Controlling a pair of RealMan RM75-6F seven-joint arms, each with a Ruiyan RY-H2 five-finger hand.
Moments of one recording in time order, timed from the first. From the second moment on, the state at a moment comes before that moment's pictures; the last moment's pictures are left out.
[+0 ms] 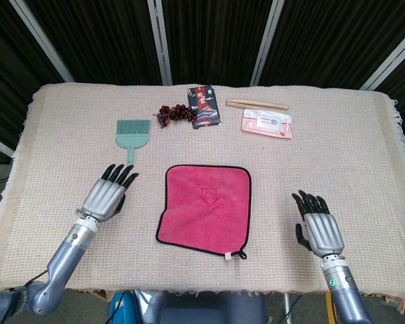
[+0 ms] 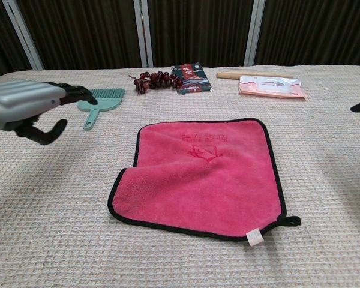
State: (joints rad) left arm -0.60 -1.43 -0.19 -1.71 1.08 1.02 0.73; right arm 0.39 -1.26 -0.03 -1.94 -1.13 1.35 -0.42
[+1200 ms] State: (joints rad) left arm -0.88 -1.79 -0.13 -1.33 0.81 0.95 0.92; right arm 0.34 -1.26 0.03 -1.93 -1.15 1.29 -0.40
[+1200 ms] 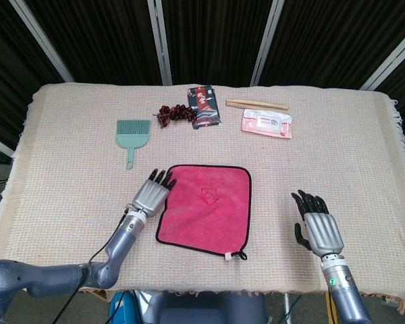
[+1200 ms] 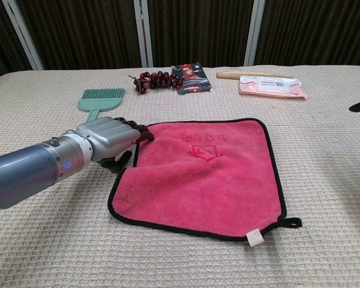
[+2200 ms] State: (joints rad) left arm -0.87 -1.69 -0.15 -1.32 0.77 0.99 0.85; right arm 0.33 -1.28 0.04 -1.92 -1.17 1.27 -0.40
